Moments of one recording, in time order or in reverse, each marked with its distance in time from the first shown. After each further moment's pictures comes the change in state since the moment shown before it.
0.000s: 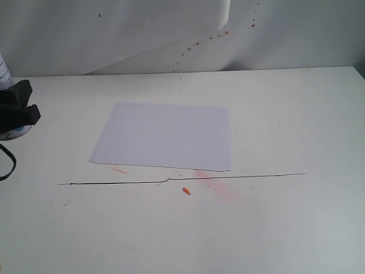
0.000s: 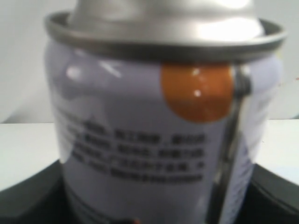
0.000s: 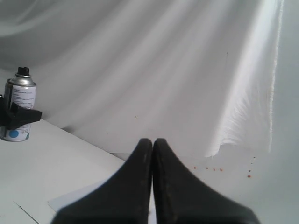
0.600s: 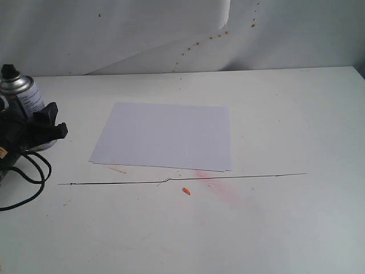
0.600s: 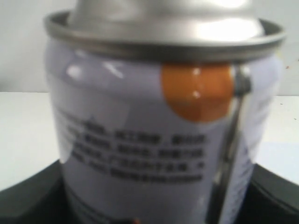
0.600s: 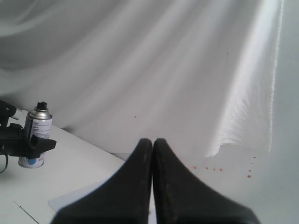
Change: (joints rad) left arm 0.071 0.528 -0.094 0.109 -0.382 -0.124; right arm 0.000 0.000 0.000 0.000 0.000 0.000
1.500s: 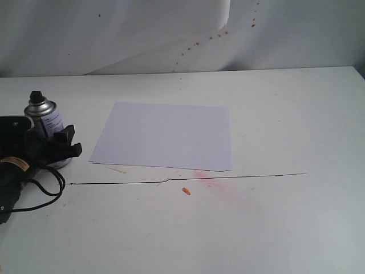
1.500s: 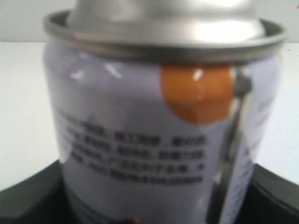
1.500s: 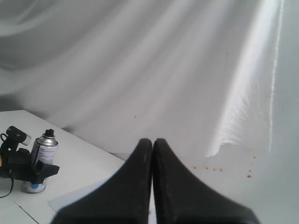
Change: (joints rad) left arm 0.036 0.275 -0.105 0.103 -0.068 -0.026; right arm 0.000 0.000 0.000 0.000 0.000 0.000
